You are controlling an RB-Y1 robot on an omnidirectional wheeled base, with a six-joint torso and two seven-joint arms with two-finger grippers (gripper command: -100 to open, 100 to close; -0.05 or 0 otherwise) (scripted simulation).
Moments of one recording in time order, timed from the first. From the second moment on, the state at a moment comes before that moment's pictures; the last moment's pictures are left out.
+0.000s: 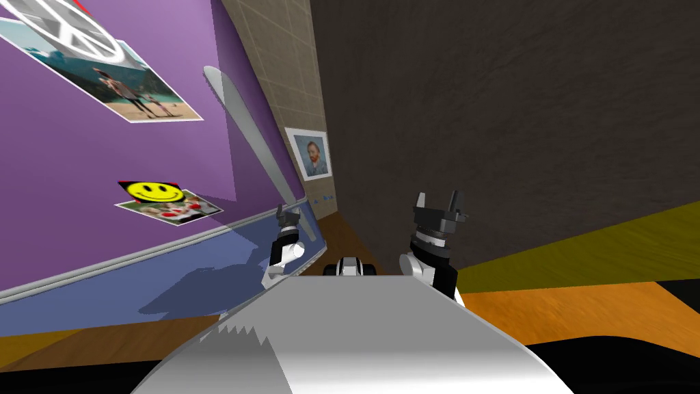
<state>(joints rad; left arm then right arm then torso) 0.22 -0.03 0.24 -1.86 0.36 -0.30 0.18 0.51 0.04 -0.02 -2.38 -0.11 -0.62 -0.12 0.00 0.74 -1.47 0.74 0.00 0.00</state>
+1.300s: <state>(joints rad) 0.21 0.02 0.17 -1.90 0.37 -0.26 0.21 0.50 0.04 -0.02 -2.38 -0.11 -0.62 -0.12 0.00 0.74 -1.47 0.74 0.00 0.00</state>
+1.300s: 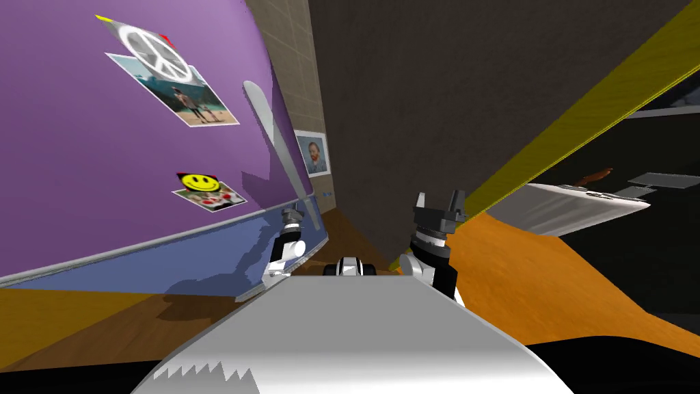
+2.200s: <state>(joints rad) 0.22 0.11 0.10 -1.93 0.37 -0.22 0.25 0.51 0.04 -0.02 -2.38 -0.11 -0.62 -0.12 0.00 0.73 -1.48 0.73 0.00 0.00</state>
